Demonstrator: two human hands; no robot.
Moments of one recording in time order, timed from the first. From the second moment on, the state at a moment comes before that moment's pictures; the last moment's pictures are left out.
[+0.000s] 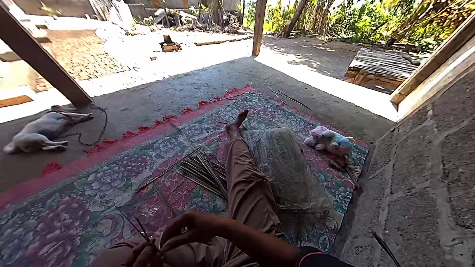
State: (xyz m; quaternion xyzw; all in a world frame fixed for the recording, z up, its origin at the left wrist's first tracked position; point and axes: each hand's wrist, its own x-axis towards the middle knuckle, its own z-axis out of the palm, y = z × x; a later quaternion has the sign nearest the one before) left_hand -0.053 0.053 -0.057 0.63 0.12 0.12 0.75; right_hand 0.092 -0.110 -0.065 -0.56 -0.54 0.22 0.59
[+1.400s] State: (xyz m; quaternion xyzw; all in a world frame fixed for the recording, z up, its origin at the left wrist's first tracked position) left_hand -0.010 -0.041 -0.018 0.78 0.18 0.23 0.55; right_hand 0.116 -0.164 -0.028 -0.56 -0.31 0.33 0.69
